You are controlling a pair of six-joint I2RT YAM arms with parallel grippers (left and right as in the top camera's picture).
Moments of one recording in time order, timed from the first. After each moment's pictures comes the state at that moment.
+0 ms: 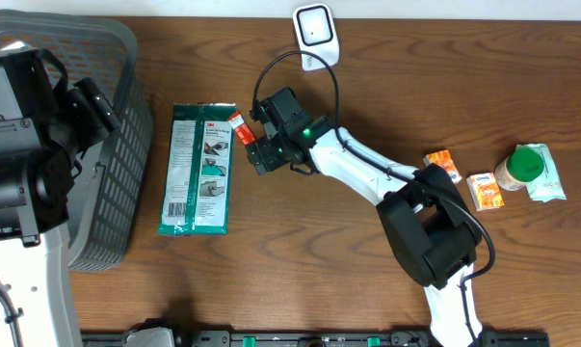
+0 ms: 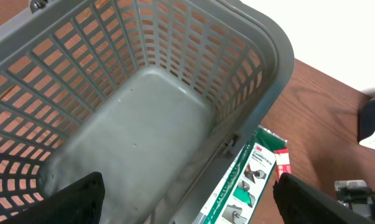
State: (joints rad) left arm 0.14 1.29 1.76 -1.25 -0.21 -0.33; right arm 0.67 2.16 1.55 -0.43 -0.15 0.18
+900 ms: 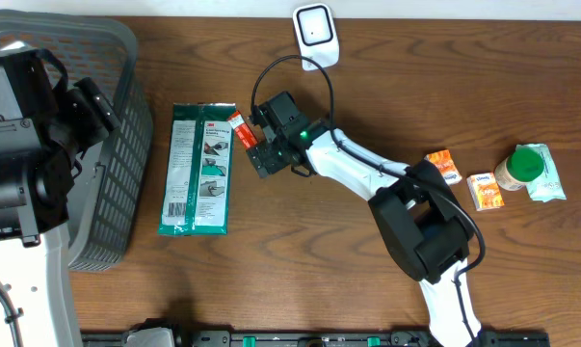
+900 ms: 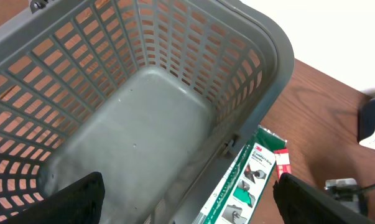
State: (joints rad) left arm 0.14 1.29 1.76 -1.25 -0.21 -0.33; right arm 0.67 2.20 1.55 -0.41 -0.11 0.12
